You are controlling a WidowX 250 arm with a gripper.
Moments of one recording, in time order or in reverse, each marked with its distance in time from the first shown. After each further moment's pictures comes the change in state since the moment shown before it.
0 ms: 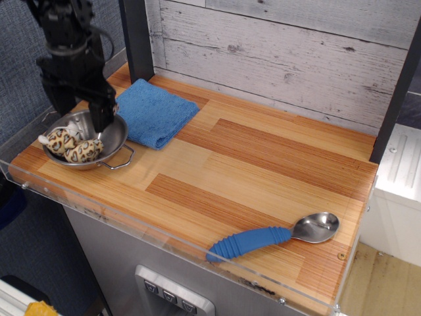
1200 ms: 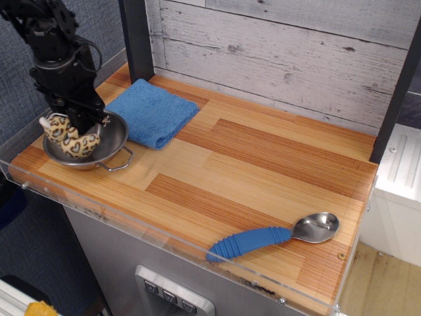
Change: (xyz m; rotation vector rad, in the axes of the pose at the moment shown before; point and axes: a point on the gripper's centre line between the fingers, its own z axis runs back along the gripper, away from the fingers) arm -0.012 0.002 -0.014 -0.006 -0.044 -0.063
